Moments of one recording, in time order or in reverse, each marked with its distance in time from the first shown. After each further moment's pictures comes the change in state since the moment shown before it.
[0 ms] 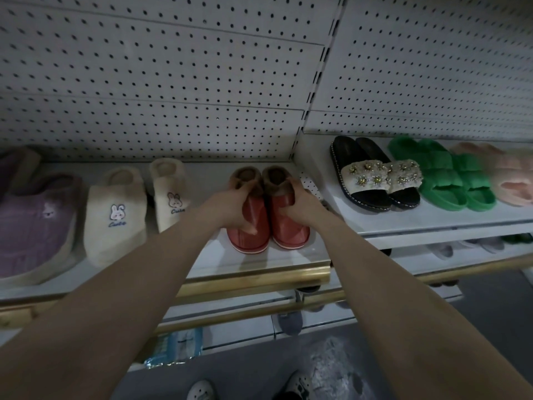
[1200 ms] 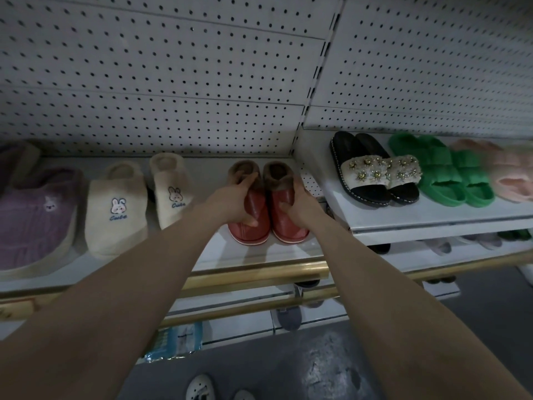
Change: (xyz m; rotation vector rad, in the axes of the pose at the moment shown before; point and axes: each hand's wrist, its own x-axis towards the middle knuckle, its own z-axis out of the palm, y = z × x) left_hand -0.001 0.005 0.005 -0.035 0.041 -0.031; right_hand 0.001 0.007 0.020 -0.050 0.068 0.015
